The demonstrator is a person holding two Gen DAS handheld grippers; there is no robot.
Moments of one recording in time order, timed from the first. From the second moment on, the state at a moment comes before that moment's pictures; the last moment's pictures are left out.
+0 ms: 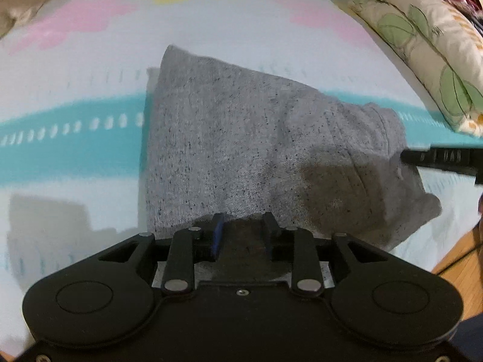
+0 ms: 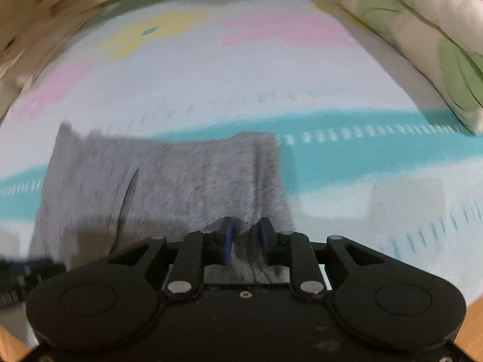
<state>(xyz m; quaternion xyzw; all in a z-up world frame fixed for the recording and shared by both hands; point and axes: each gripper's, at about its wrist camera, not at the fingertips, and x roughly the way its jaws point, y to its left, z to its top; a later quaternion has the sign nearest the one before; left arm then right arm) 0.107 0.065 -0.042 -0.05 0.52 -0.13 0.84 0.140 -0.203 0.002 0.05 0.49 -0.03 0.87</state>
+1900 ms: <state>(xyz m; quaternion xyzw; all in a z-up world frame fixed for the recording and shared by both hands) 0.162 0.111 -0.077 -0.17 0.48 -0.09 0.86 0.162 -0.227 -0.052 0.12 0.46 0.08 0.88</state>
